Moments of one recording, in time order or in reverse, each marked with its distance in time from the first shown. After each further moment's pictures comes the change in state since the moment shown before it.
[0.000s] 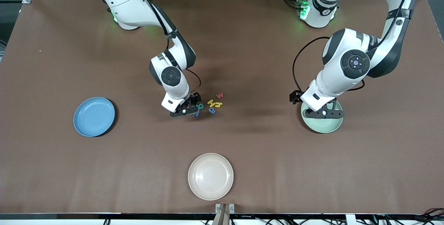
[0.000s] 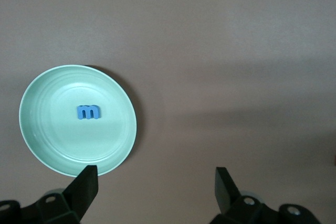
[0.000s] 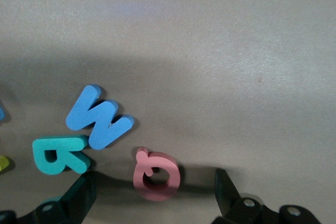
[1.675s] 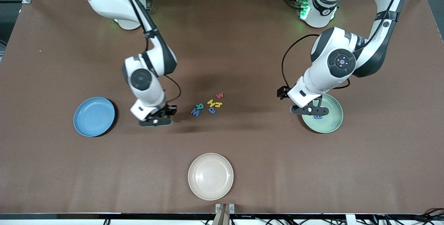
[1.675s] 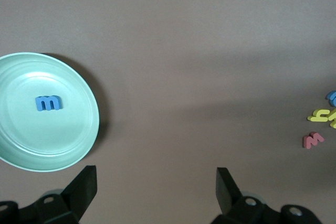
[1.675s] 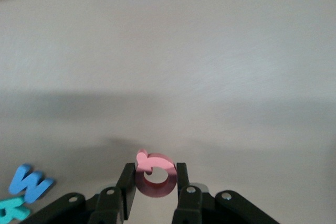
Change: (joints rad) left arm -0.046 0.016 -0.014 0.002 -0.062 -0.001 -0.003; right arm -0.008 -0.141 -0.200 0.025 -0.001 -0.095 0.002
